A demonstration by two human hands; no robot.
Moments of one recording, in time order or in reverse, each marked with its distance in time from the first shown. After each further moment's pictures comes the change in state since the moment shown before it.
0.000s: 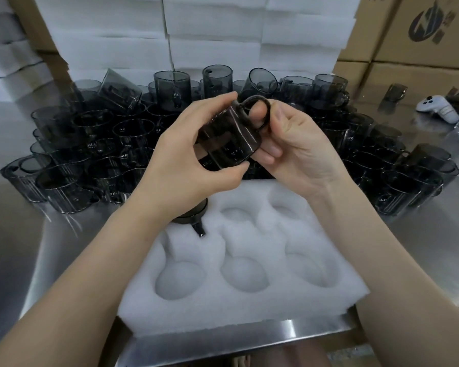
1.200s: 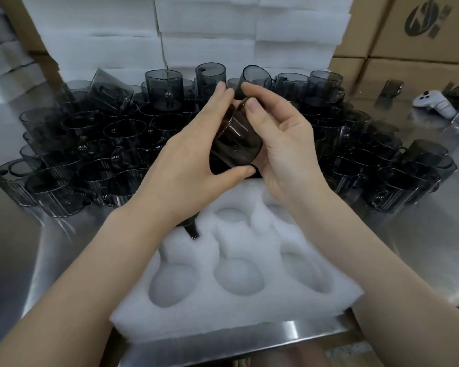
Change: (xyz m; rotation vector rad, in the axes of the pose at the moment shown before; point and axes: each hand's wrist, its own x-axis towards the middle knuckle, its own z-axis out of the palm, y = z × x) left_hand 0.005 -0.002 0.007 0.372 -0.128 0.018; right_hand 0.001 0.013 0.014 -0.180 0.430 -0.172
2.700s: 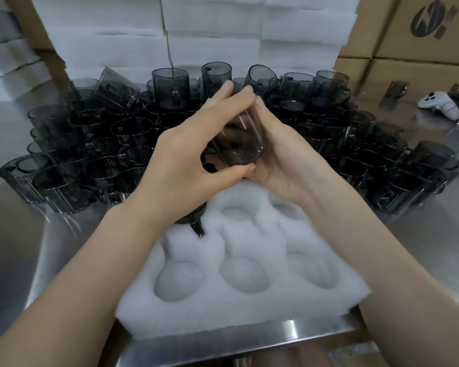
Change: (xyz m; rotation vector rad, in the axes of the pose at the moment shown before) left_hand -0.007 0.004 -0.007 -0.147 0.101 0.168; right_hand 0.005 -0.005 -0.002 0.012 -0.240 0.475
